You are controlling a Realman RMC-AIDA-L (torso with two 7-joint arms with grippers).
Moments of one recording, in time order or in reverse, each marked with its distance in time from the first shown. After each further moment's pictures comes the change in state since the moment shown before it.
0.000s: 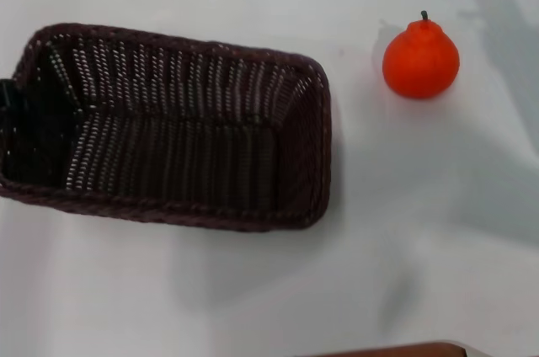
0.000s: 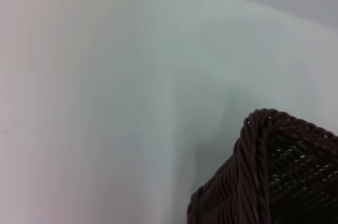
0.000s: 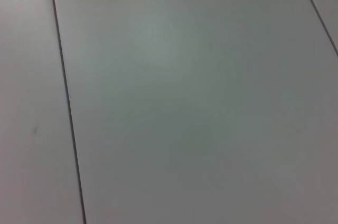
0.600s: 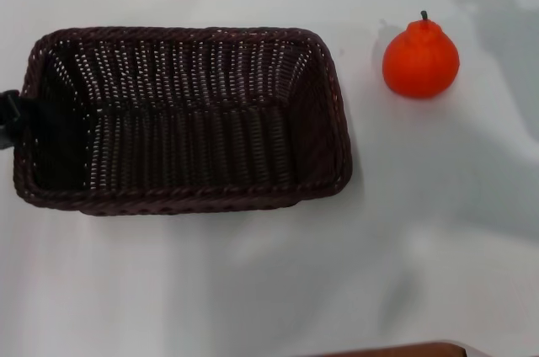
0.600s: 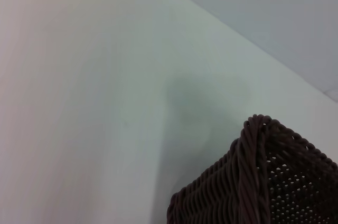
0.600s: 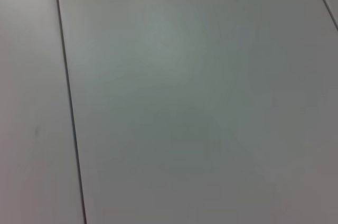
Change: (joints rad) left arm 0.247 -0.006 0.147 -0.007 -0.229 0.246 -0.117; right arm 0.019 -0.001 -0.005 0.053 0.000 -0.058 0.000
